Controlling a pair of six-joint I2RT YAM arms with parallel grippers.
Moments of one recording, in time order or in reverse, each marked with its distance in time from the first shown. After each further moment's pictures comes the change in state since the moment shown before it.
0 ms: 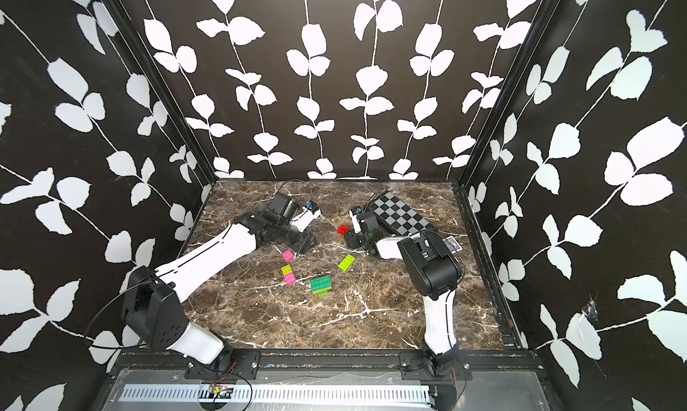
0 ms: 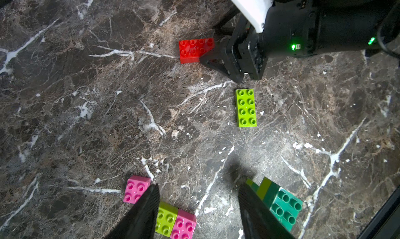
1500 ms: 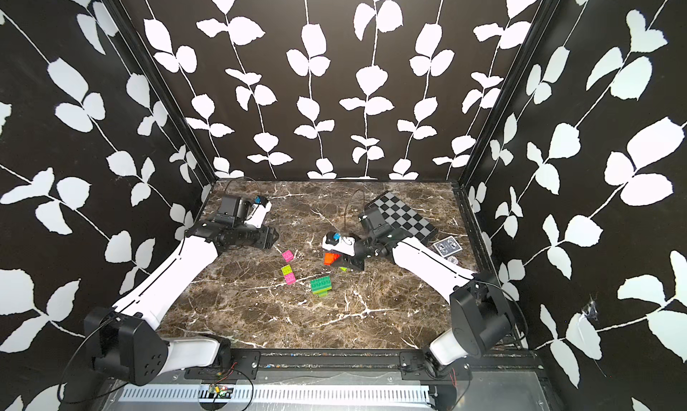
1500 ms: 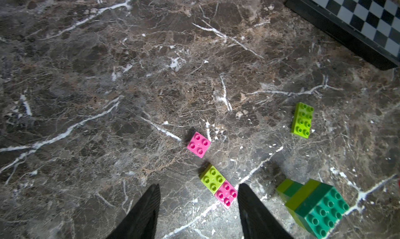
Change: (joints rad) left arm 0.317 -0.233 -0.170 -0.013 0.008 -0.109; right arm 0.131 -0.501 0.017 -0.735 -0.631 -0.913
